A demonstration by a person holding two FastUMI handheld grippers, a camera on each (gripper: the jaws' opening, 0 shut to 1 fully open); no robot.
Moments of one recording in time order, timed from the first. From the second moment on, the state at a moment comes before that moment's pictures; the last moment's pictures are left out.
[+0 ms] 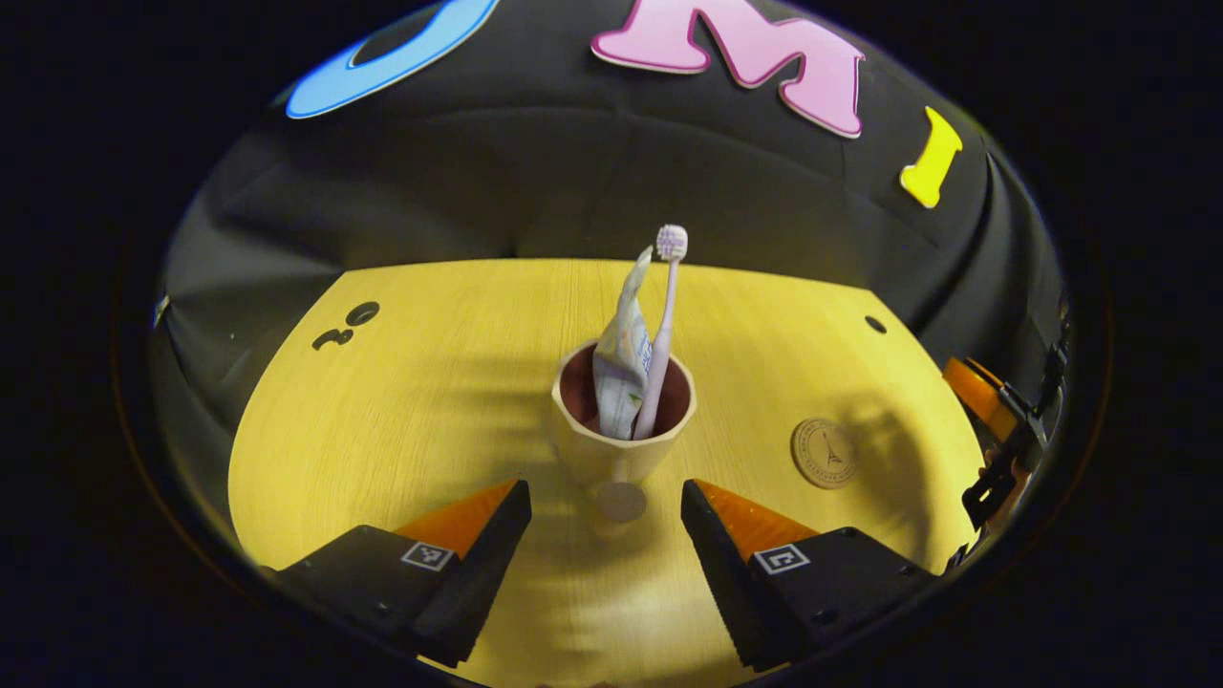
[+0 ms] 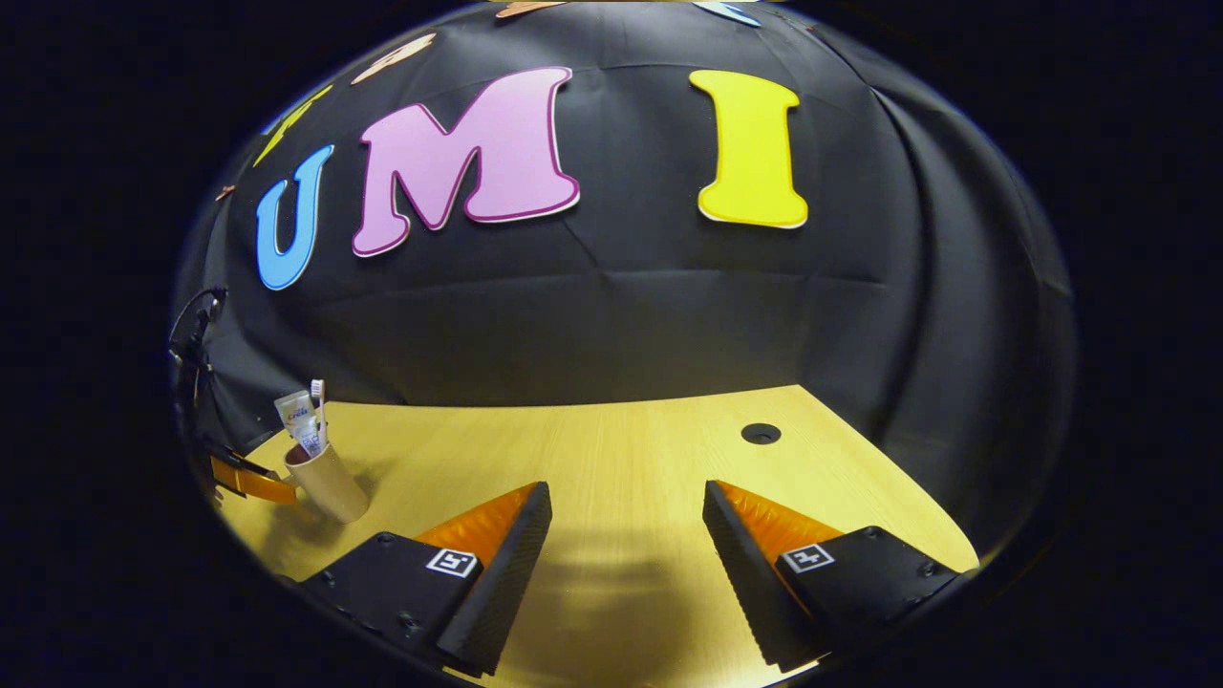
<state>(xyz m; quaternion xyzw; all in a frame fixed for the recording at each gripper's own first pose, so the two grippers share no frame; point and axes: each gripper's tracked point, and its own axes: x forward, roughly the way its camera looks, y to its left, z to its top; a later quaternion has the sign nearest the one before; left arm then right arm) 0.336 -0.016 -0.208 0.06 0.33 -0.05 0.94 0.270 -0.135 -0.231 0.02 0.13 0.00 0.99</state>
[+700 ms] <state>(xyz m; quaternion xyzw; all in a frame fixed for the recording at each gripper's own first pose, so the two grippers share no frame) 0.359 -0.024 -0.229 0.06 0.43 -0.02 0.90 0.238 -0.182 -0.260 0.01 0.18 -0.02 0.98</state>
